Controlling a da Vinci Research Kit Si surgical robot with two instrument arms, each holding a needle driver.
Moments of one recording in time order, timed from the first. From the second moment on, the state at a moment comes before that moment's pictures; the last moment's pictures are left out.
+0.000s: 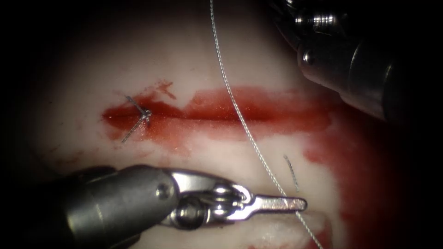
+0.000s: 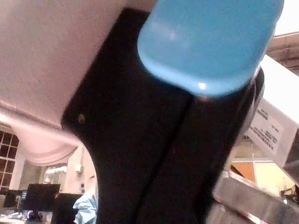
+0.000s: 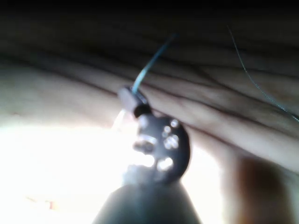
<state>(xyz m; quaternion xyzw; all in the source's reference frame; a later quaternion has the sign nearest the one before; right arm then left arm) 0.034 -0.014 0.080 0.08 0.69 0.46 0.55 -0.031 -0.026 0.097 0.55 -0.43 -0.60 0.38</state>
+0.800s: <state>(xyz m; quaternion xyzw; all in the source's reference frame) 0.029 -0.023 0.080 0.39 0.56 0.39 0.62 -0.006 -0.008 0.098 0.25 -0.52 -0.53 0.62</state>
